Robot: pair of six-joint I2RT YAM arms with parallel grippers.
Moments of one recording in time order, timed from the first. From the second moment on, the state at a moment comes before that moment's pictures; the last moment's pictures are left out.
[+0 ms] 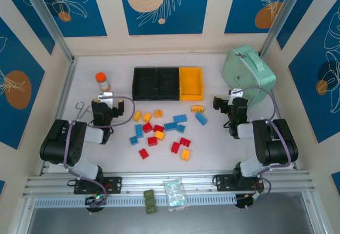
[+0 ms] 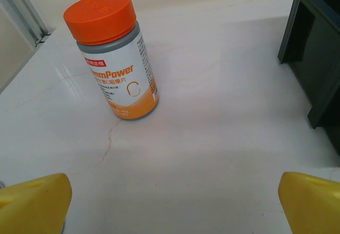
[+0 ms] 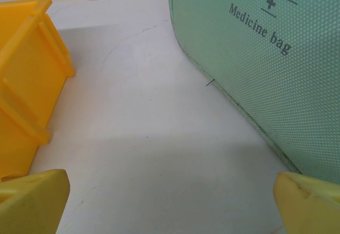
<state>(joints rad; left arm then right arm) -0.13 1.57 0.35 0.89 -0.20 0.06 0.04 1.53 0.38 0.74 0.07 0.11</state>
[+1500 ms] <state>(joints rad) -0.16 1.25 0.63 -0.03 0.44 -0.61 0.15 1.28 0.79 -0.47 -0.34 0.45</state>
